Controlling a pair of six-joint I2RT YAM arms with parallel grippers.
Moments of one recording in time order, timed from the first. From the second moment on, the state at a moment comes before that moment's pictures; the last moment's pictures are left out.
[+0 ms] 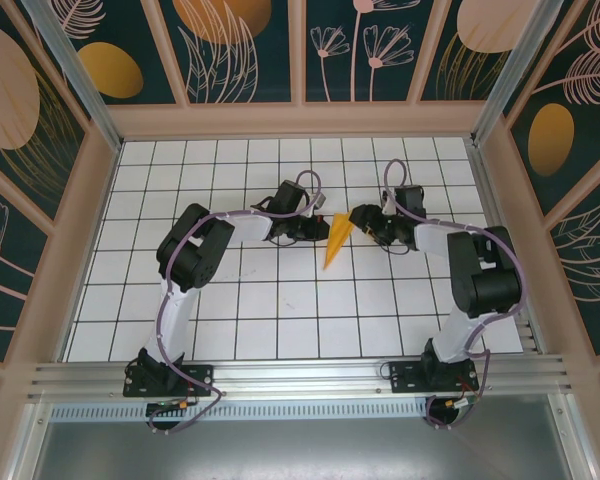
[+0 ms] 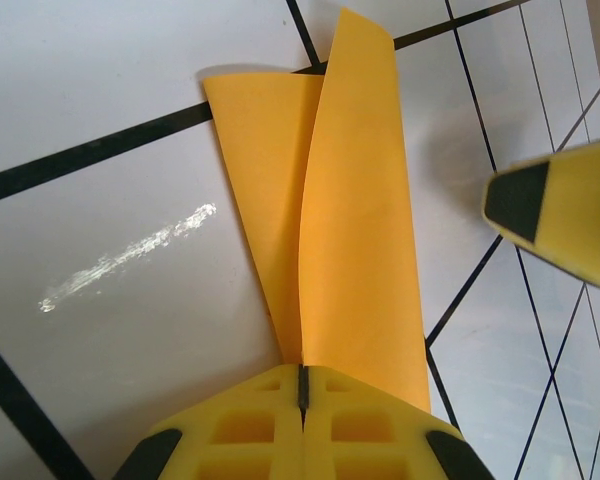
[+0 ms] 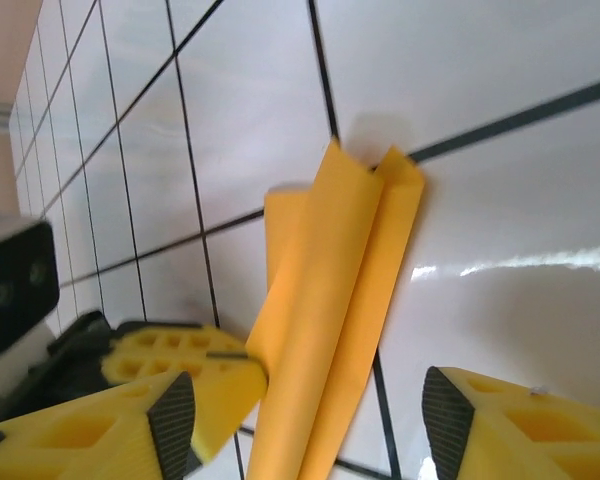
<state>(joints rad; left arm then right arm) -0.61 2.23 1.39 0.02 0.58 -0.52 0.18 1.75 0.85 0.08 -0.54 0.73</state>
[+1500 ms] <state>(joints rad) -0.61 2.23 1.39 0.02 0.60 -0.50 0.20 1.95 1.11 -0.03 -0.55 0.76</state>
